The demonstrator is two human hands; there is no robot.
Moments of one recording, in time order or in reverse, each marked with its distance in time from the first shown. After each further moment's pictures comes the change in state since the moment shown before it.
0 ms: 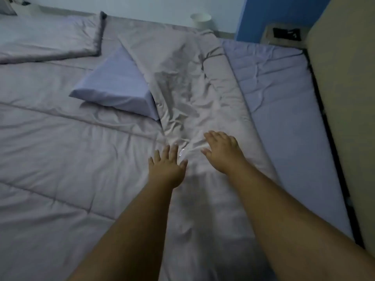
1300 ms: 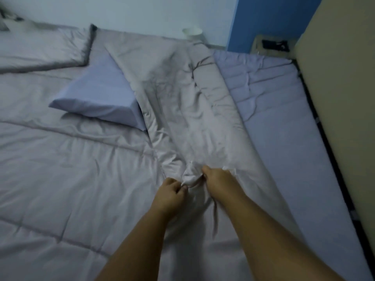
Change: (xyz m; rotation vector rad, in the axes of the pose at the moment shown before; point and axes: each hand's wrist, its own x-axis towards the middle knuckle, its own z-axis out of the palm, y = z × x) left_hand 0.010 0.006 0.059 -0.398 -0.091 0.092; right_hand -0.011 0.033 0.074 0.148 -0.057 0.072
